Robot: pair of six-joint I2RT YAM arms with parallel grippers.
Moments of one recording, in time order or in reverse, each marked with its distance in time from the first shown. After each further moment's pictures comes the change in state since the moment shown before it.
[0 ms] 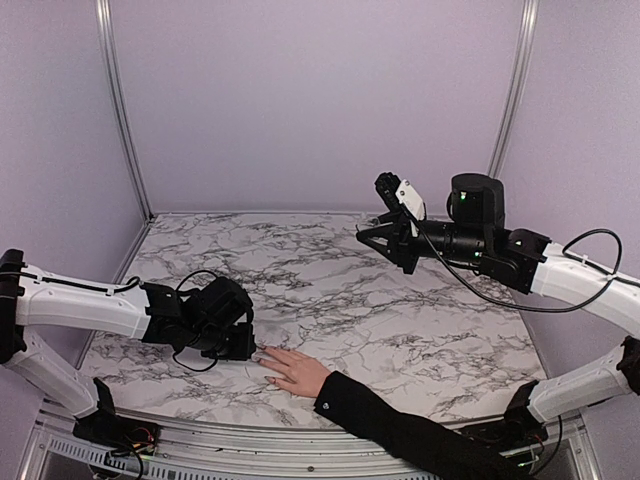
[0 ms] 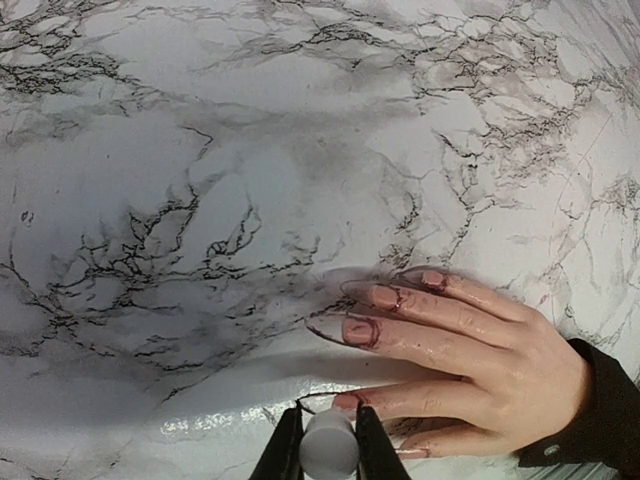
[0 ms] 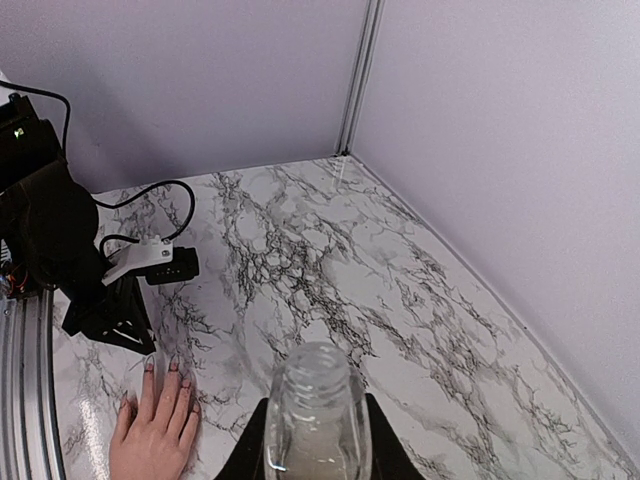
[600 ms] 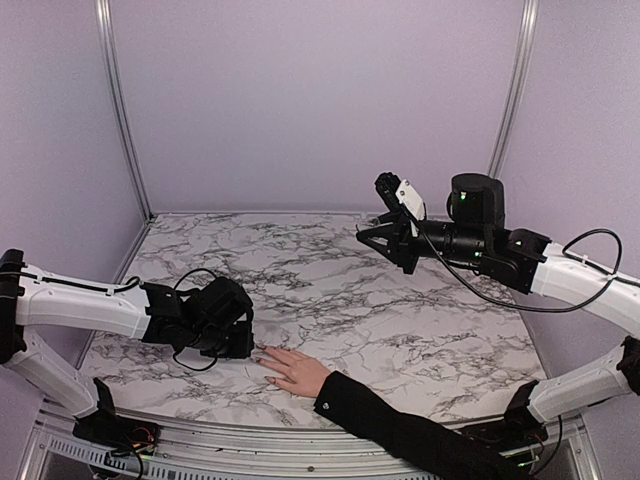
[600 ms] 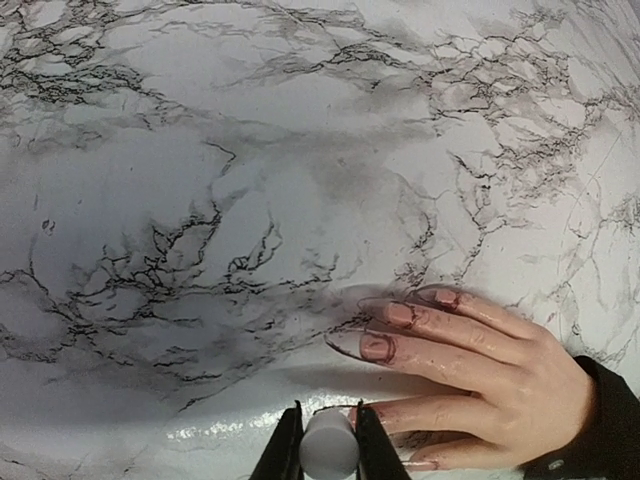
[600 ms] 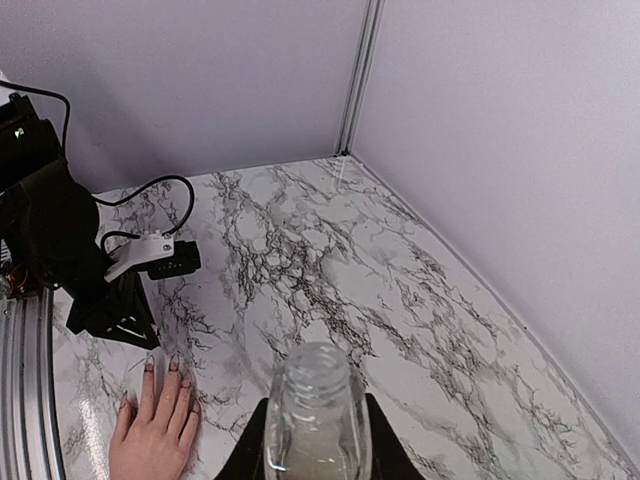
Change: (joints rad) left arm 0.005 0.000 0.000 -0.001 -0.041 -0.009; right arm 0.000 0.000 0.000 0.000 0.000 0.000
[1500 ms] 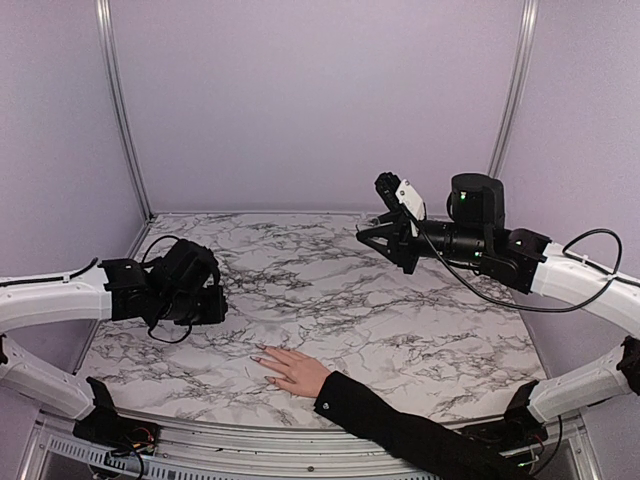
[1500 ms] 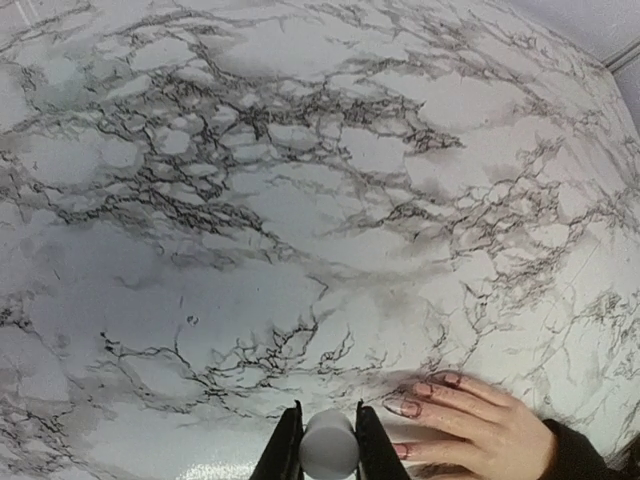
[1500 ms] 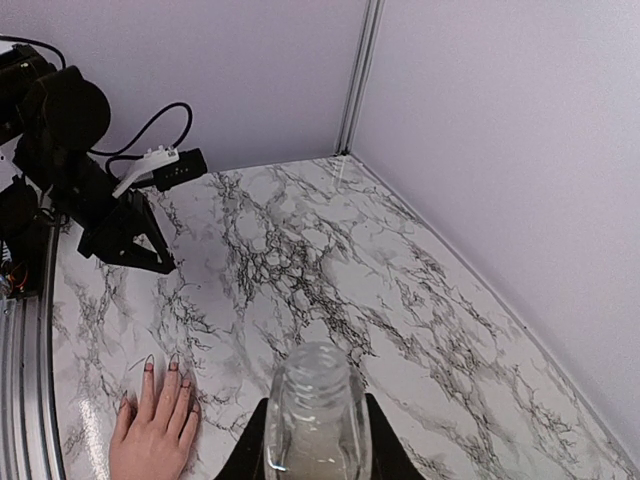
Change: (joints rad) left arm 0.135 -0.177 0.037 -0.120 -0.081 0.081; right arm 0.000 0.000 0.001 -0.002 0.000 0.000
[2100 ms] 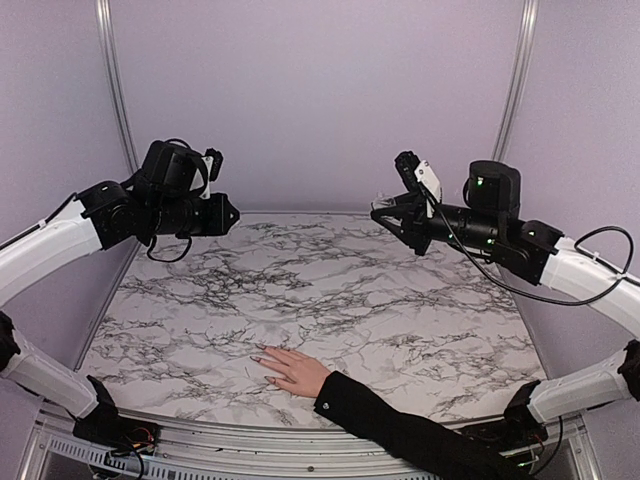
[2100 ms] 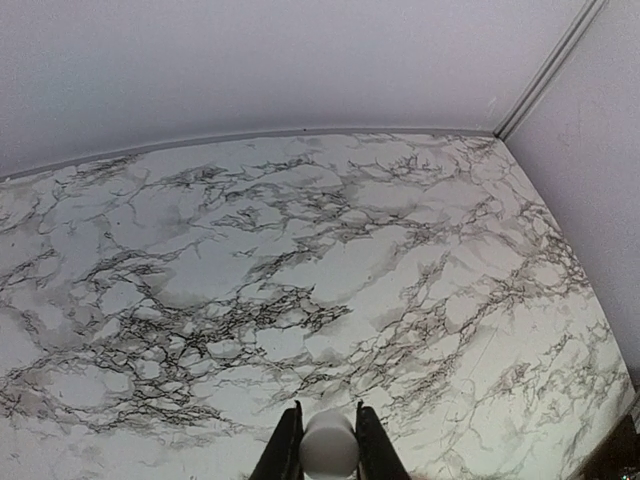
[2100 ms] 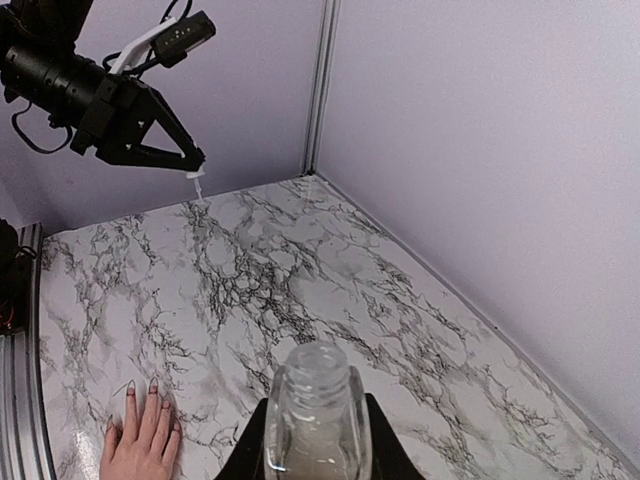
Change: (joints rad) left arm 0.135 0.078 0.523 -0.068 0.052 0.362; right arm -0.078 -0.022 0.041 -0.006 -0.009 0.058
